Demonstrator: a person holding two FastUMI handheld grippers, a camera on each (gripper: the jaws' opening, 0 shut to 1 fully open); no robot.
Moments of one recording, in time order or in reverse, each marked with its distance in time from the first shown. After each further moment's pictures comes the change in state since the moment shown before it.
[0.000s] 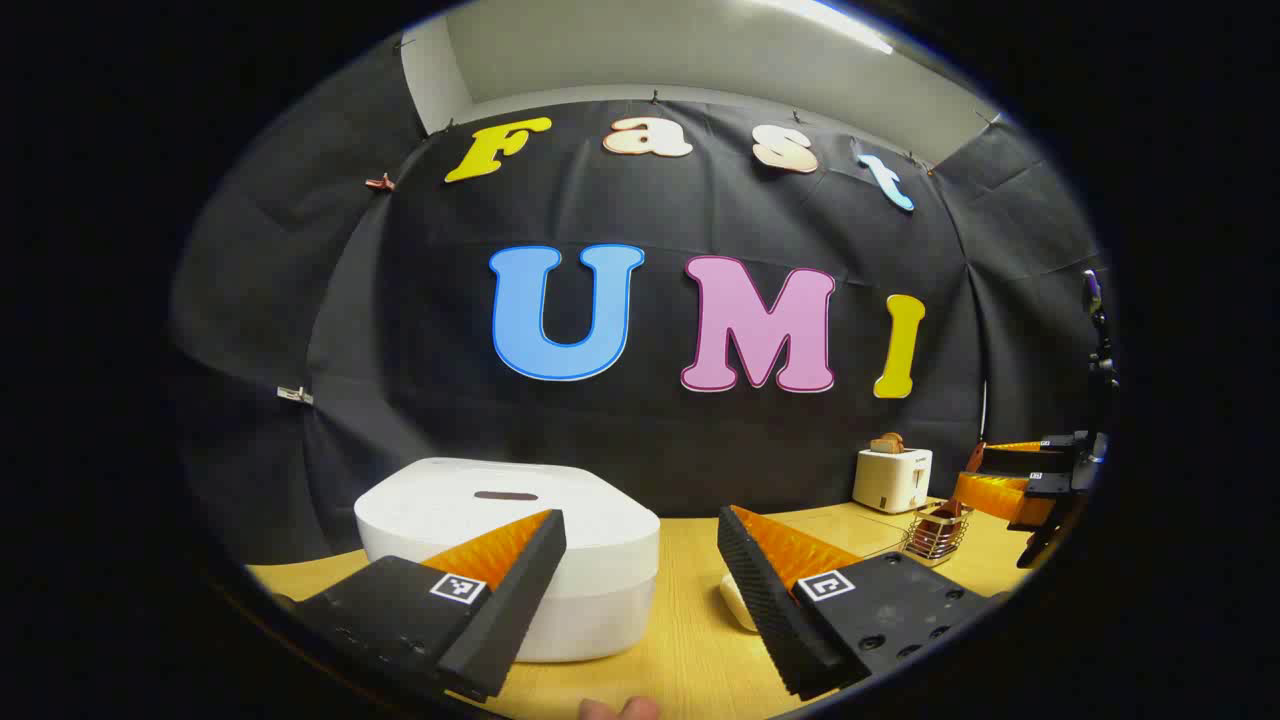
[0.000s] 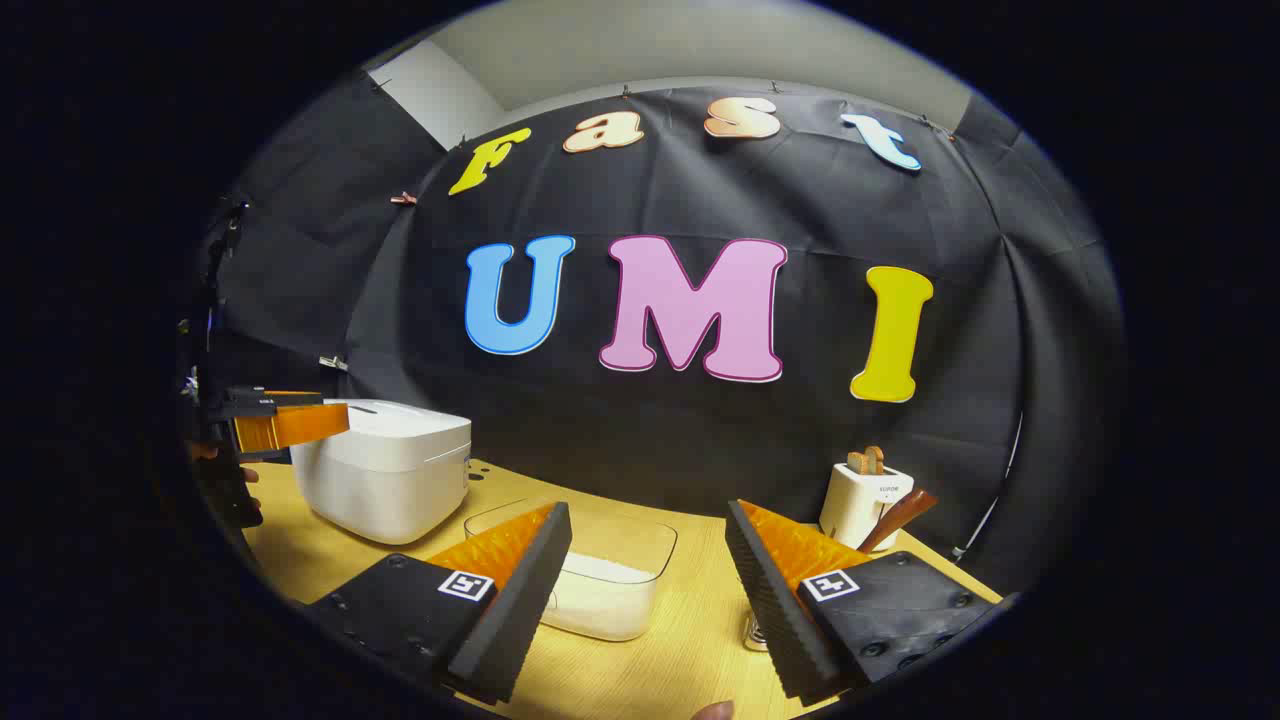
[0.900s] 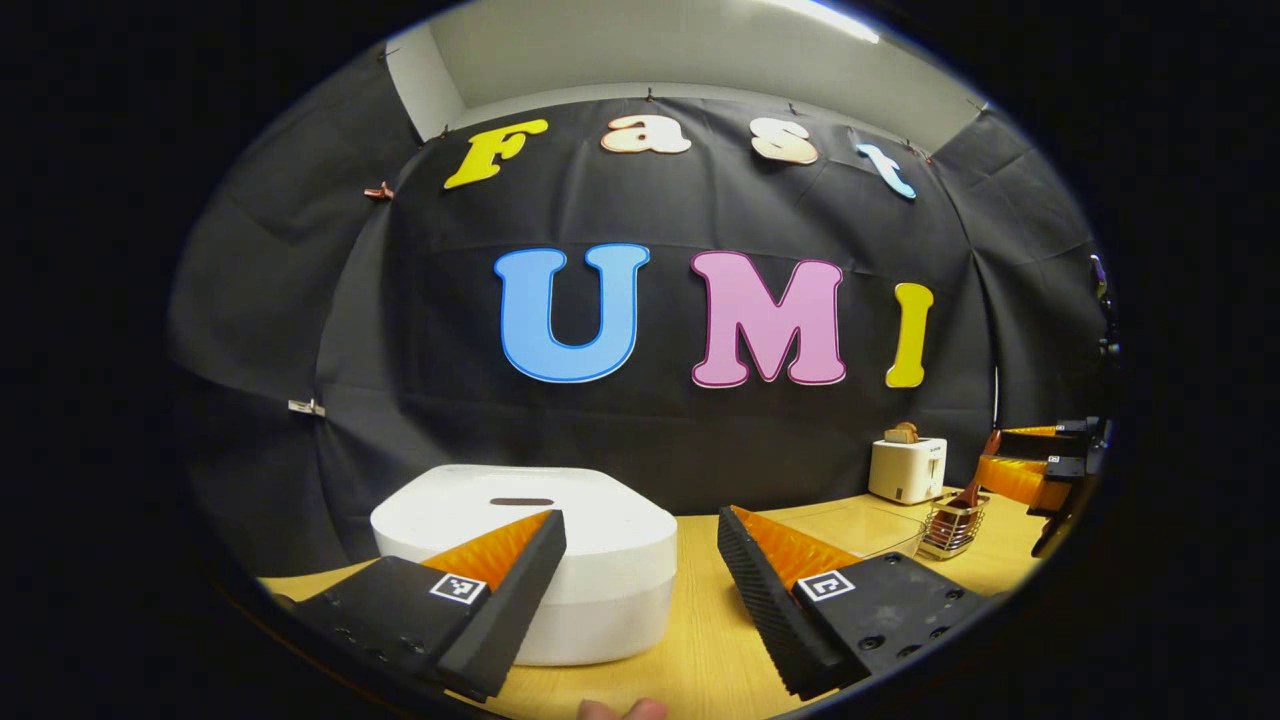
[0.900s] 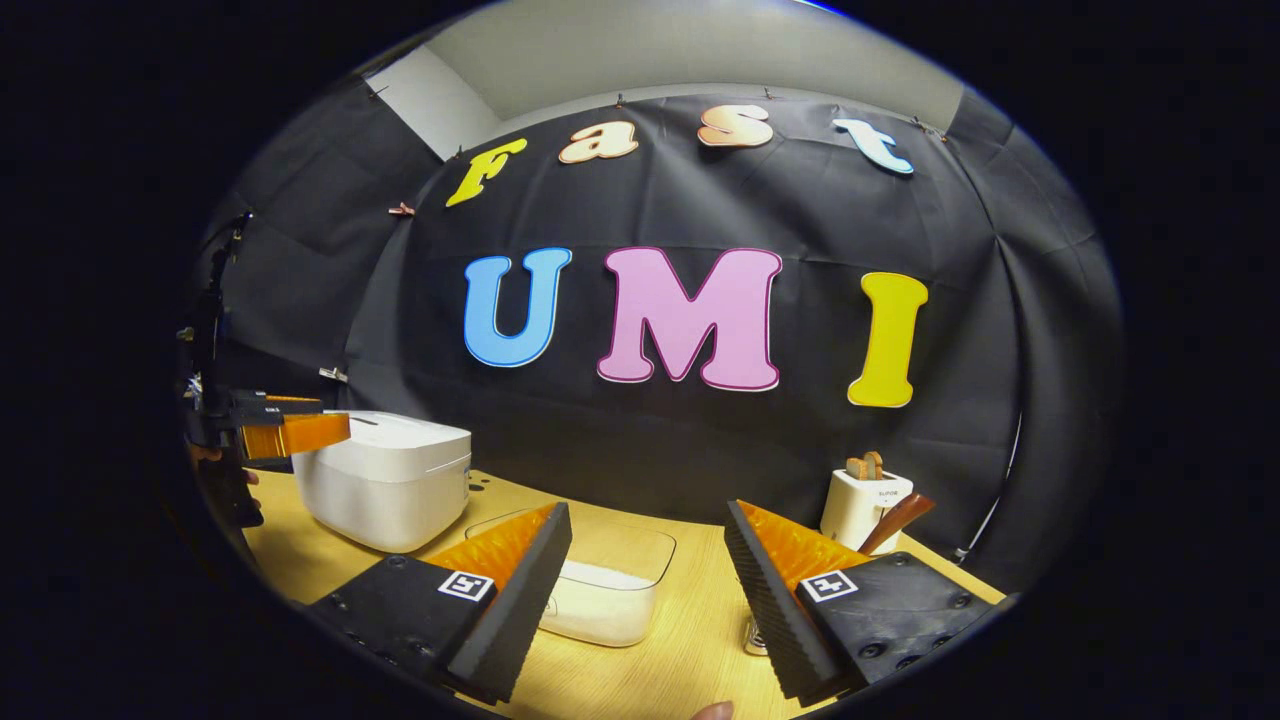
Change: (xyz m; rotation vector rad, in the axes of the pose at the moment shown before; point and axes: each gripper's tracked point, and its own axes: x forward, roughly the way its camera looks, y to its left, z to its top) left arm 0.005 0.015 0.009 0.080 -0.001 0.043; right arm -0.002 -0.003 0.005 0.005 -0.026 -0.008
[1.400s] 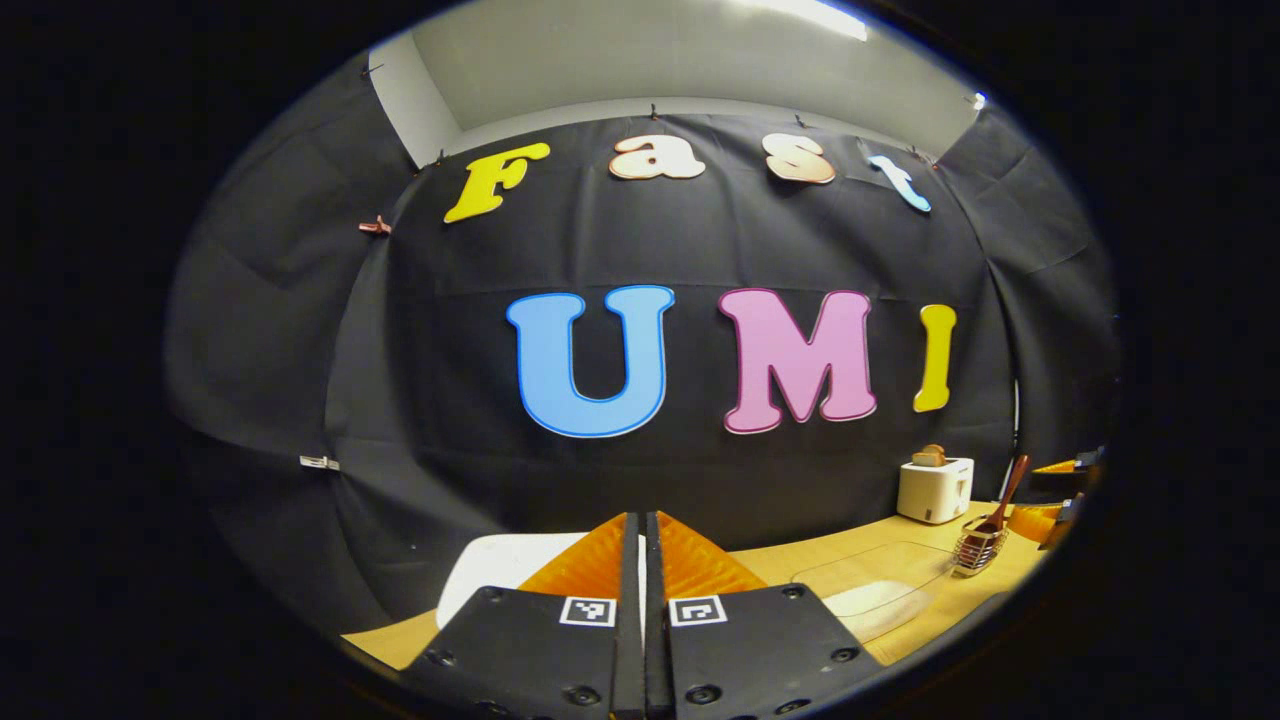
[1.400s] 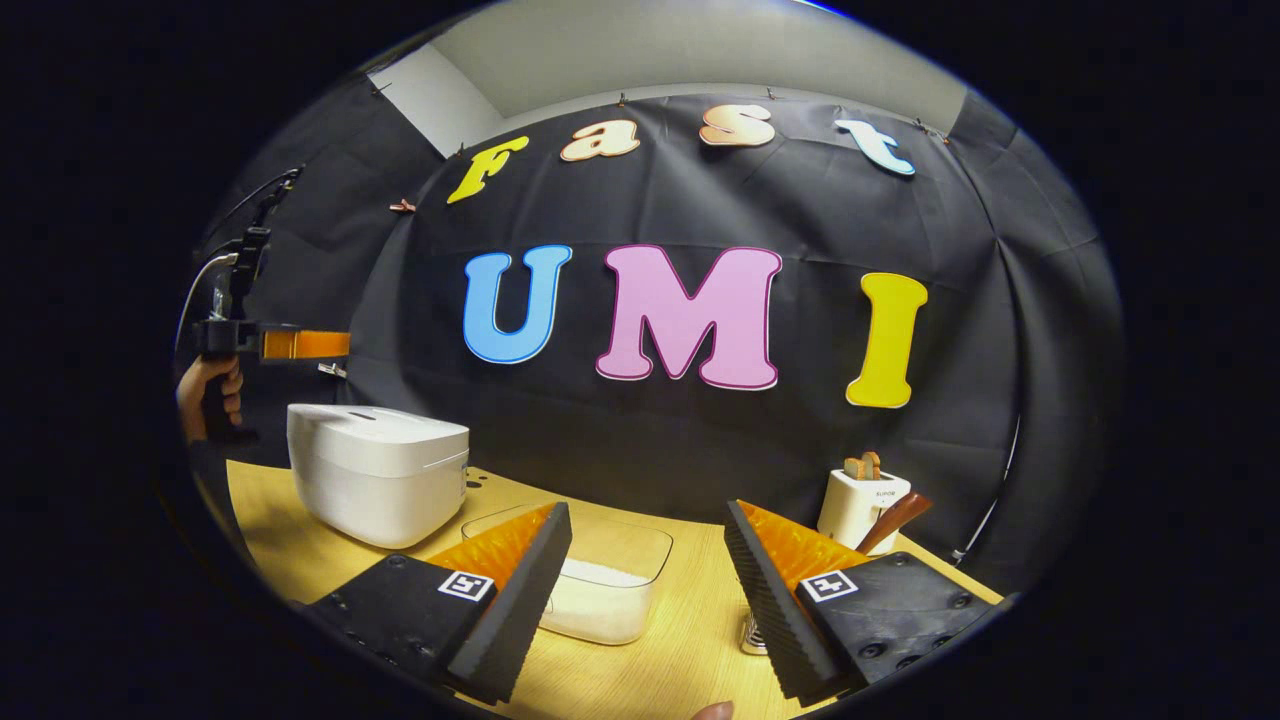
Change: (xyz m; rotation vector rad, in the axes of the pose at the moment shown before) left arm 0.044 0.058 0.068 0.000 -0.036 0.034; right arm -0.001 -0.004 -0.004 -0.010 0.002 -0.006
